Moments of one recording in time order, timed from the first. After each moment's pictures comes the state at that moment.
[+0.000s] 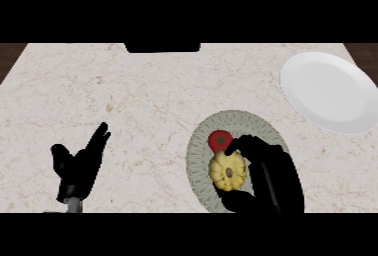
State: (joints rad) left arm 0.03 0.20 -0.13 -1.47 0.19 0.12 0.18; right arm 0.00 -0.05 0.49 -1.93 1.18 -0.09 0.37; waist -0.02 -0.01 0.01
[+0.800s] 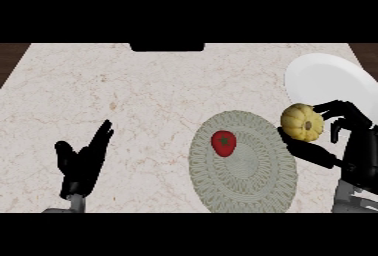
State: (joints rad) left arm 0.01 0.18 -0.12 -1.46 0.17 0.10 0.19; right arm -0.08 -0.10 -0.06 -1.83 0.68 -0.31 0.19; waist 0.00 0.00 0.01
